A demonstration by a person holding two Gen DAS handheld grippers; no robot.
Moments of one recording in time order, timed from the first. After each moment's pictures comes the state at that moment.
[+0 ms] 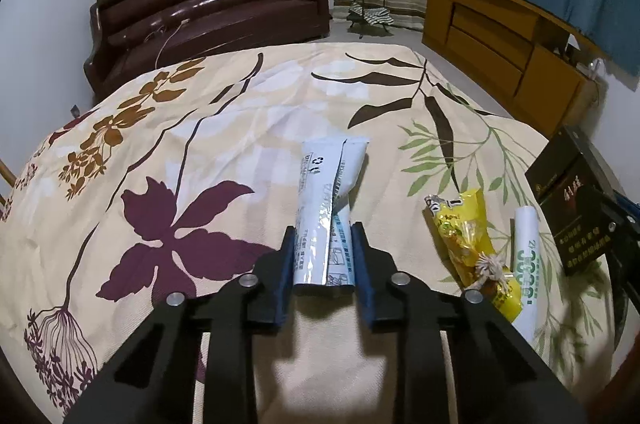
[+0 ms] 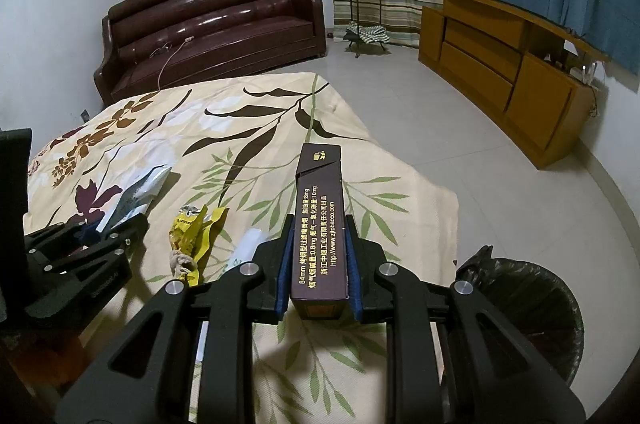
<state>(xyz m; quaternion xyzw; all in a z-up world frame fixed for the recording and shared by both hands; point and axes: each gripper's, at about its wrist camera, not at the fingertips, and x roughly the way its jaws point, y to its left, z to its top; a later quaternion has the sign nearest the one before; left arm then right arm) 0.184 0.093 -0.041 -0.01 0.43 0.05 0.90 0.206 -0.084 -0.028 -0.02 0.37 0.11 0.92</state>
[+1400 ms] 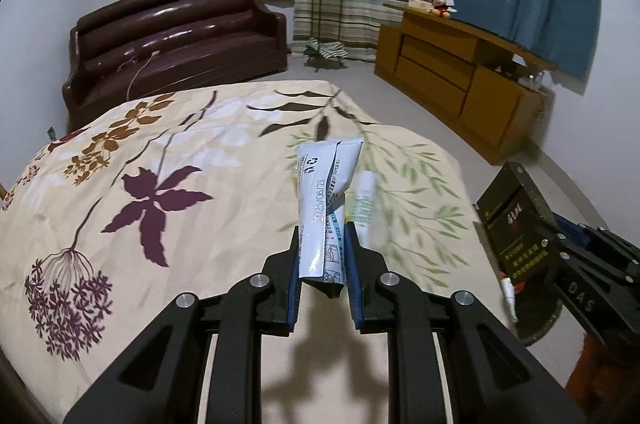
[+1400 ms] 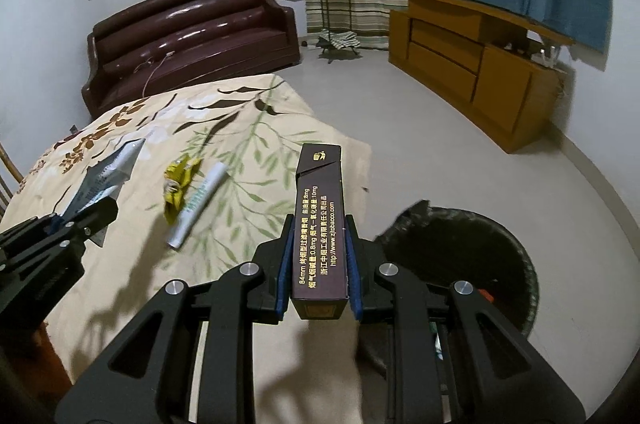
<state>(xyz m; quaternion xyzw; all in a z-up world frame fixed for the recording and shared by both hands) 0.091 0.024 0.008 -0.02 0.37 -0.02 0.93 0.120 -0.150 -0.018 0.00 0.36 0.06 0.93</state>
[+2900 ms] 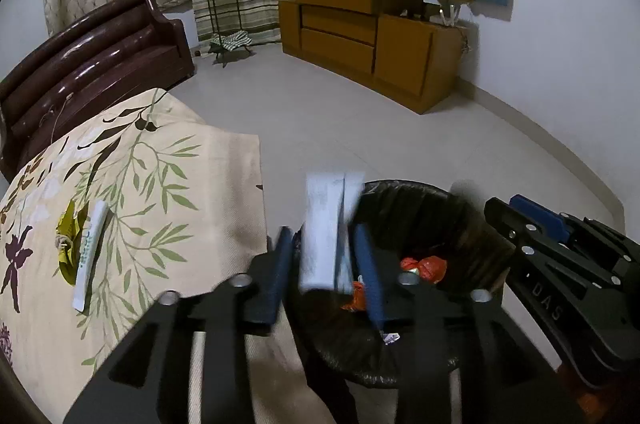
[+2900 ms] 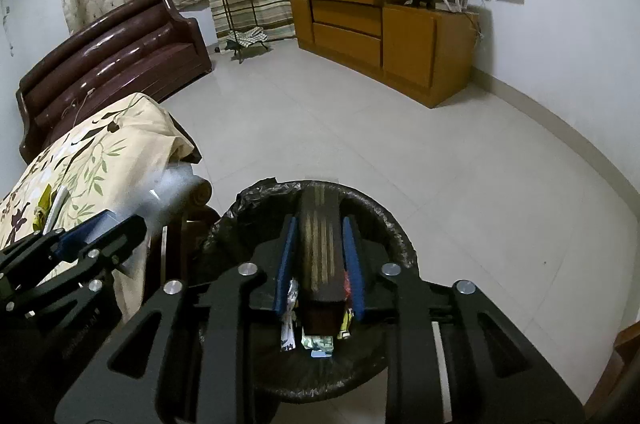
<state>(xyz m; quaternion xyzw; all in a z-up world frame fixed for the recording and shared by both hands) 0.136 -0.175 -0.034 0.07 0.39 -0.14 0.91 0.123 -0.319 -0.059 0.08 0.37 -0.07 0.92</state>
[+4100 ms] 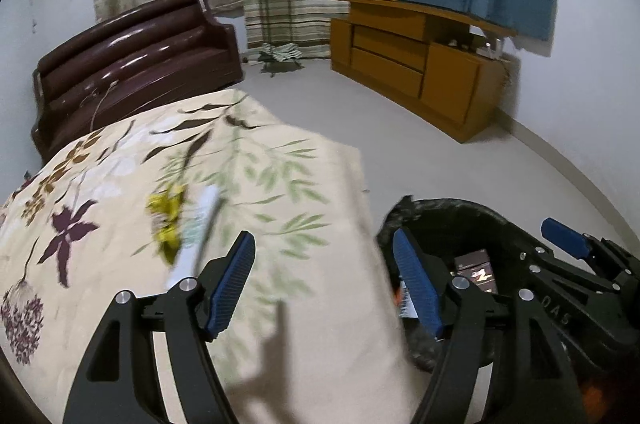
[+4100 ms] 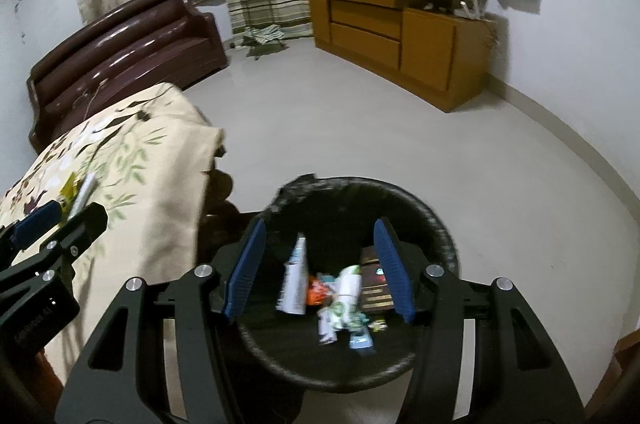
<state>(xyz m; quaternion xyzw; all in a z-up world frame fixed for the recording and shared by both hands) 0.113 -0.093 -0.008 0.03 0.36 -0.06 0.93 0.121 -0.264 -0.047 0.06 0.38 -0.04 0.92</state>
